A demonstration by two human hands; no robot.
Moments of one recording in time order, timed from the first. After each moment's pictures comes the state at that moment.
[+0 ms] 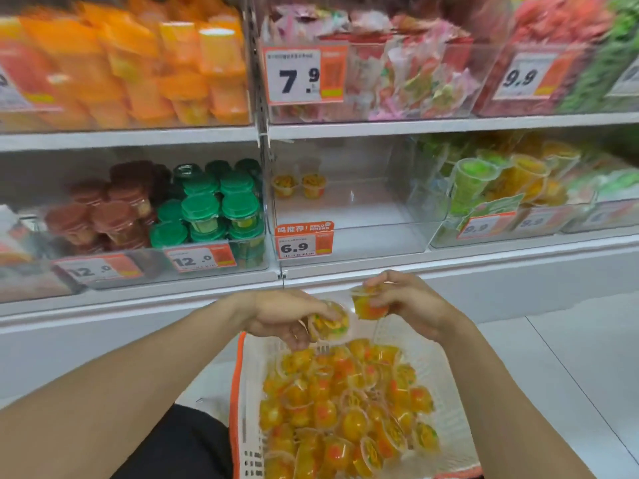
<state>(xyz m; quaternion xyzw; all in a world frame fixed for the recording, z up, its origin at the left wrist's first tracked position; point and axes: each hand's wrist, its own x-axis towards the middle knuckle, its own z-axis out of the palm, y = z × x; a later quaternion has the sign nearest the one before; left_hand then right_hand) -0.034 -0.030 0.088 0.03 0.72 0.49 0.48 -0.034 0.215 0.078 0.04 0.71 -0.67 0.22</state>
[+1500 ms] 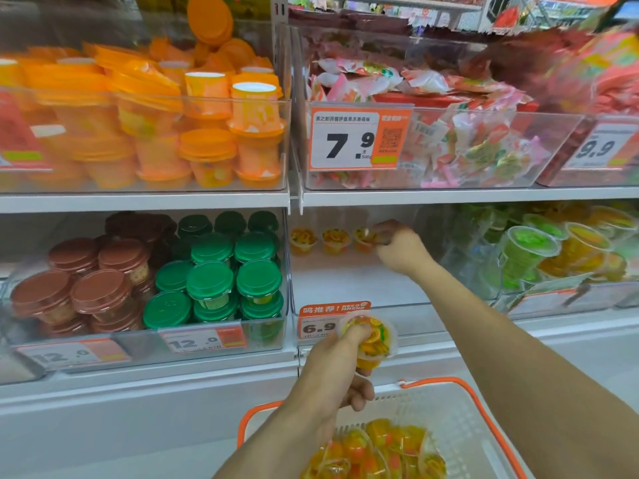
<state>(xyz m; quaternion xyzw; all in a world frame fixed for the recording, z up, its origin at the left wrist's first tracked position) -0.057 -0.001 0.121 -0.18 0.60 0.75 0.22 -0.255 0.146 0.124 -0.01 0.92 -0.39 -0.01</state>
